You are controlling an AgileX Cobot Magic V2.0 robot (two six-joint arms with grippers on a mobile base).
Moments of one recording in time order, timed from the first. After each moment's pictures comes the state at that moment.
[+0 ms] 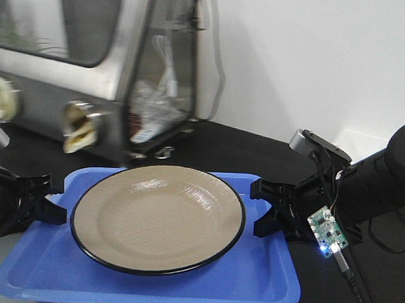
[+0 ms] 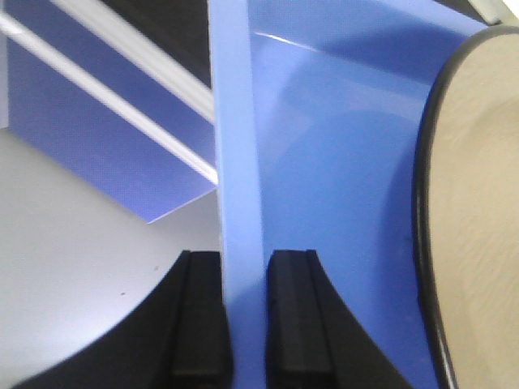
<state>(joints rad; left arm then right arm) -0.07 1.43 -1.24 -0.61 0.83 0.12 0.27 1.60 -1.46 0.47 0.95 0.06</state>
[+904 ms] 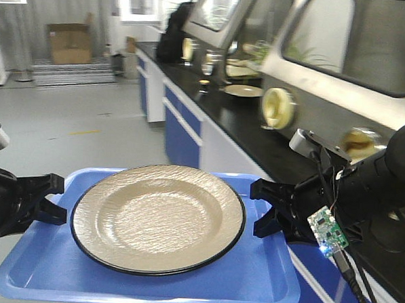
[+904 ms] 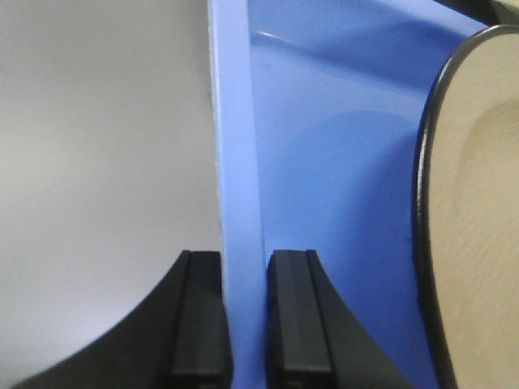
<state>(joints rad) -0.07 1.43 -1.24 -0.60 0.83 0.12 0.27 1.60 -1.46 0.47 0.95 0.06</state>
